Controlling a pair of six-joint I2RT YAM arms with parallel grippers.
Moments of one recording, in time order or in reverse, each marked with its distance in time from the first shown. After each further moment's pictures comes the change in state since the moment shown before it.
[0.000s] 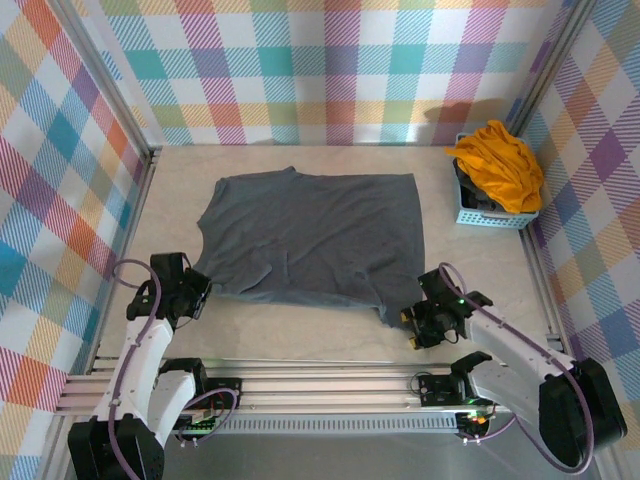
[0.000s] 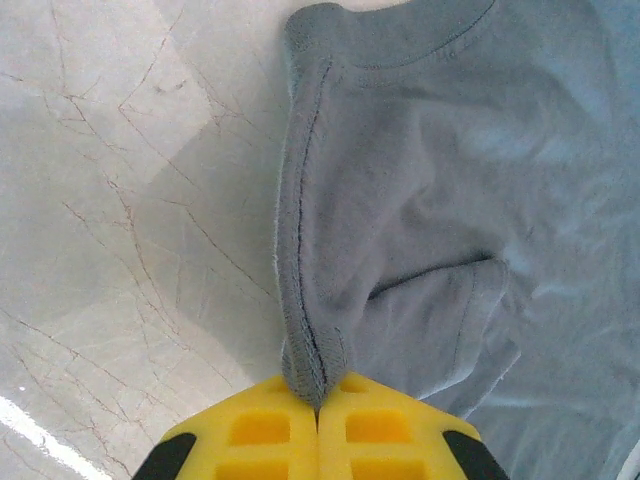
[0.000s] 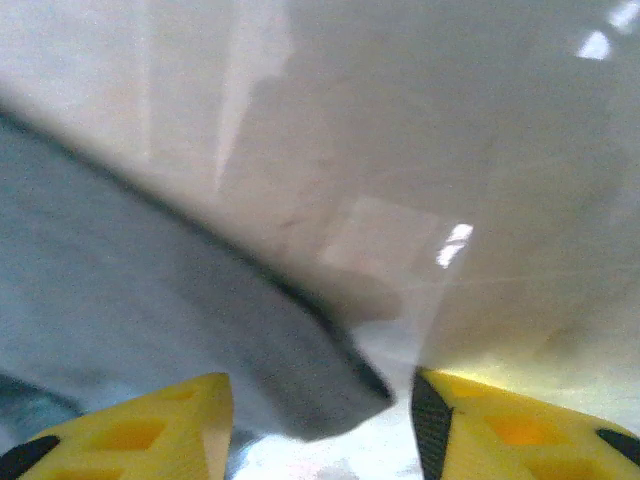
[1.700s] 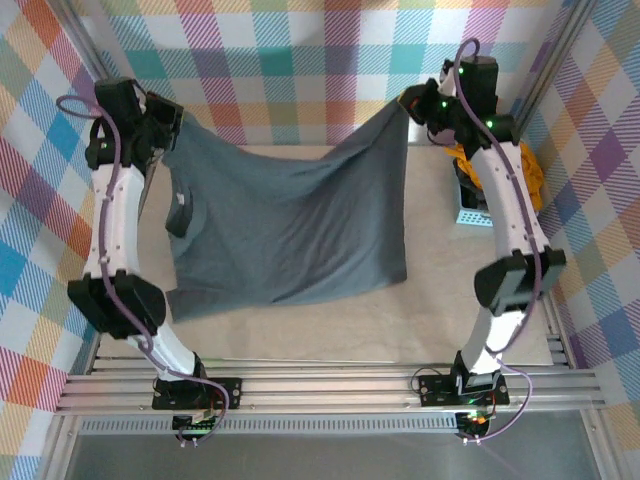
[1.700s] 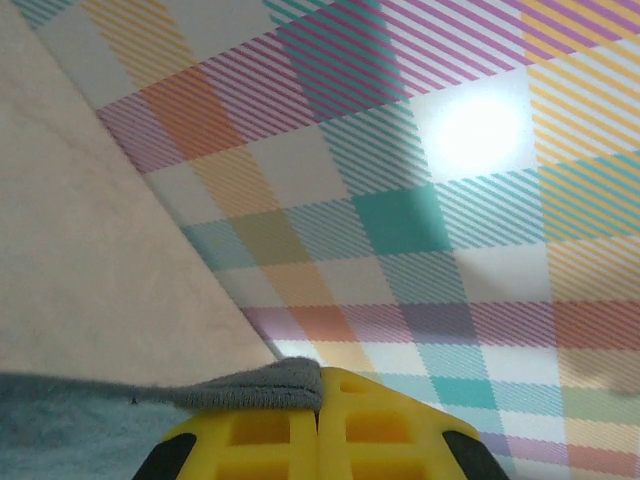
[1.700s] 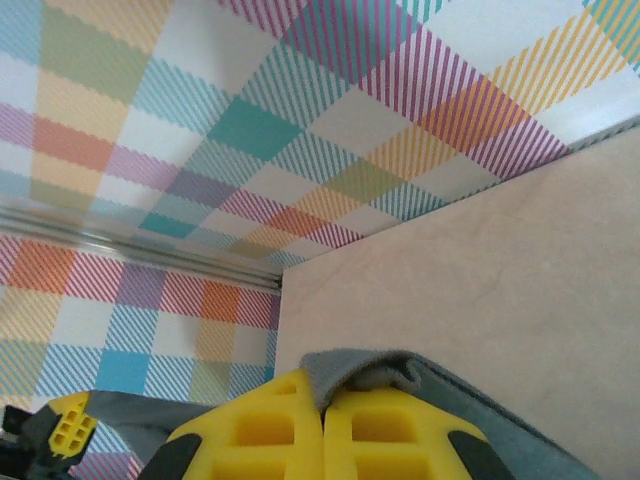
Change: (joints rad) left arm 0.064 0.925 1.472 0.029 0.186 -0.011; right arm -0.312 0.900 1.818 0.017 -0.255 -0.874
